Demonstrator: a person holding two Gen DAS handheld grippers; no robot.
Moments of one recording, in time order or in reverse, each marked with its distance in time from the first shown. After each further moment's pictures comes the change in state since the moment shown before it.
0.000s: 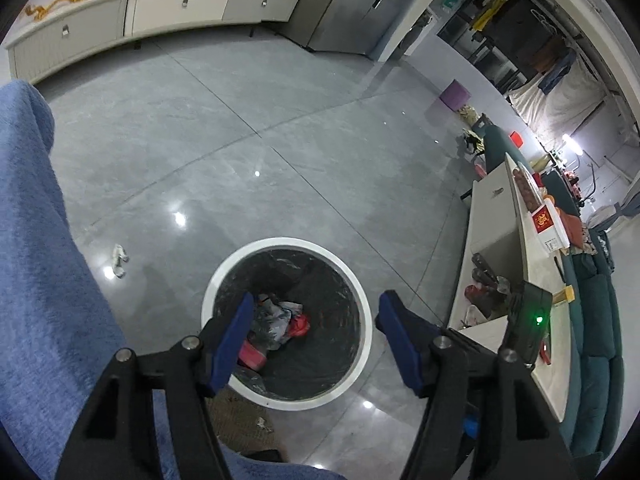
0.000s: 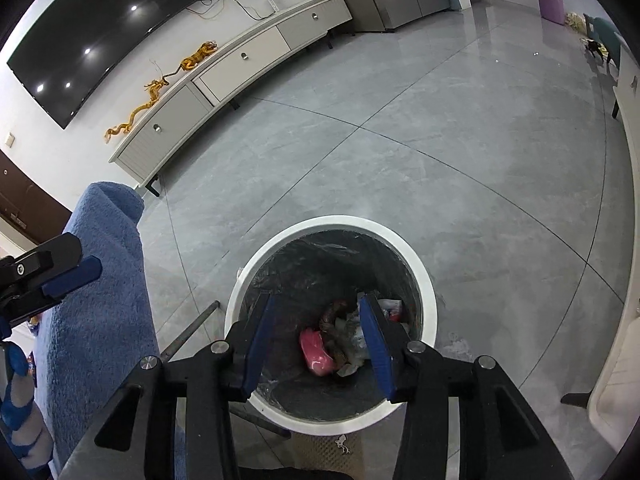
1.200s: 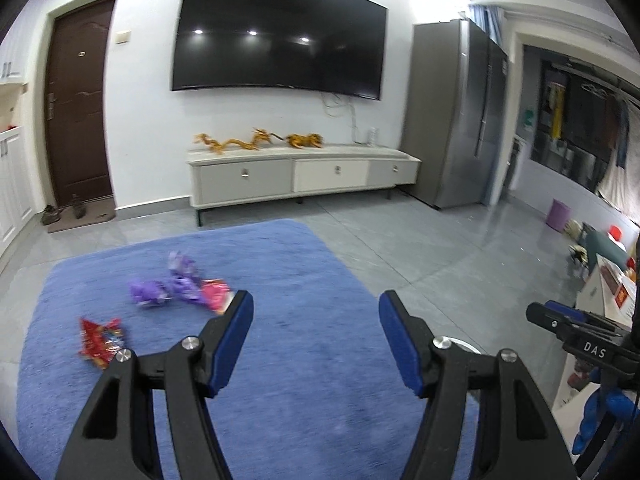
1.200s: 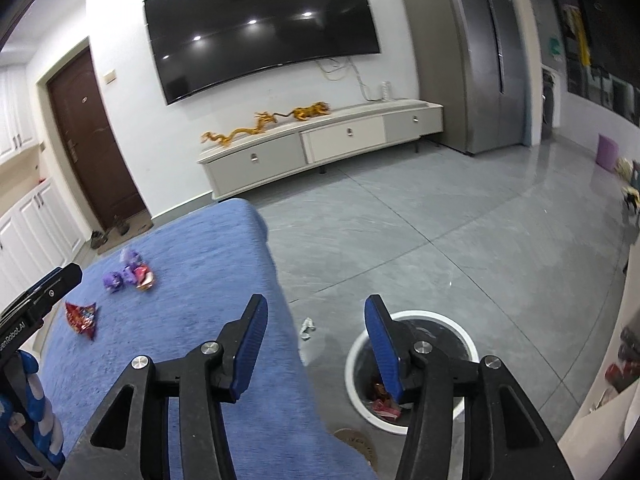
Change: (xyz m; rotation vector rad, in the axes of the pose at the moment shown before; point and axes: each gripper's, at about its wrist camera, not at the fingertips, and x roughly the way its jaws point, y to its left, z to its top) left arm -0.300 0.070 -0.138 -0.052 -0.619 0.516; right arm -0.149 0.213 -0.043 -0.403 -0.271 0.051
